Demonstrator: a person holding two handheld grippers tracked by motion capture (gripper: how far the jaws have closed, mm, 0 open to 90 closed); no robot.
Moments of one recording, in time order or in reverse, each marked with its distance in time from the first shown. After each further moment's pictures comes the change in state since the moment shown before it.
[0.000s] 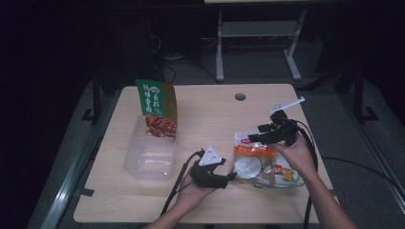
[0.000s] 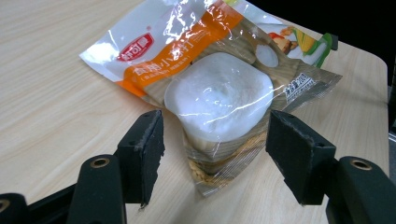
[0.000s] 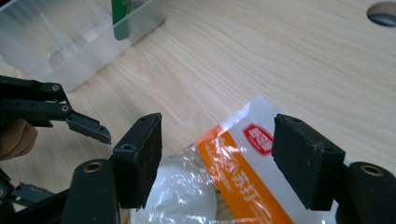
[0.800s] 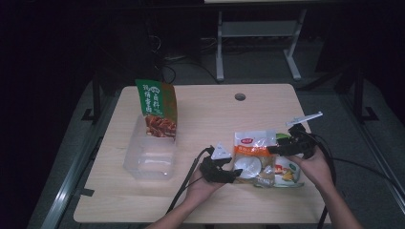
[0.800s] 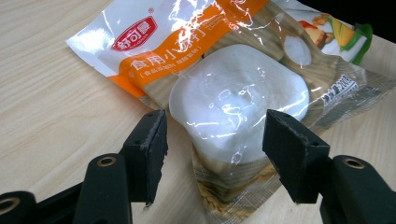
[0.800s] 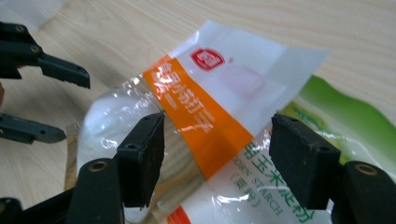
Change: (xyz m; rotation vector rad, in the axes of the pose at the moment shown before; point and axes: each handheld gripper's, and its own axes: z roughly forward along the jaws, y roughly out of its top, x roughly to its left) left arm 0.007 0.005 0.034 0.057 0.015 -0.034; right arm -0.033 -0.057 -0.013 0.073 -0.092 0.089
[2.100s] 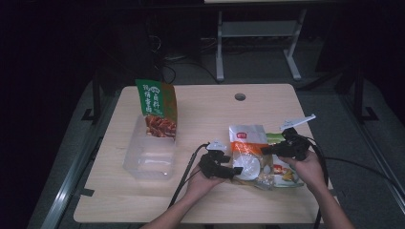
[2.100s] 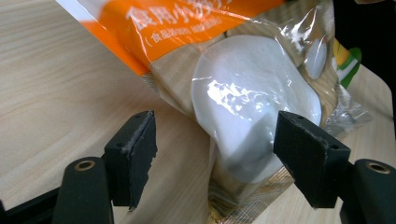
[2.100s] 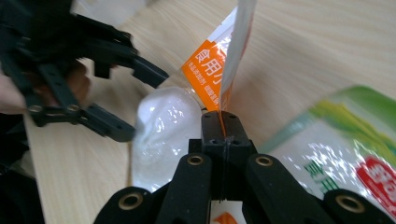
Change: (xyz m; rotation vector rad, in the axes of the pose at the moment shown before) left arm 0.021 0.000 0.009 0.001 -0.115 -0.177; right arm 0.018 0.002 0.009 -0.052 0.205 -0.086
